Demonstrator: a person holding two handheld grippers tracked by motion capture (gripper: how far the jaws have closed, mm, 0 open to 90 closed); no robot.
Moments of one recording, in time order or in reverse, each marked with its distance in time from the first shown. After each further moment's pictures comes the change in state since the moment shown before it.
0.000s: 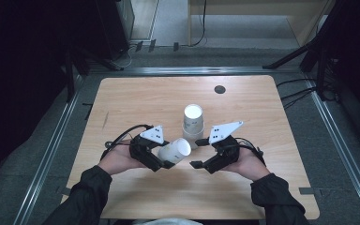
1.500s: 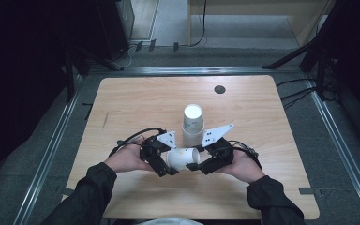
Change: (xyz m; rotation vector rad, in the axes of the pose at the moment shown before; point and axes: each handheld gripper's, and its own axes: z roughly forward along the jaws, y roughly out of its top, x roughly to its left) left arm 0.002 0.011 0.024 0.085 -0.045 0.032; right arm 0.000 -0.004 0.018 0.061 0.025 0.022
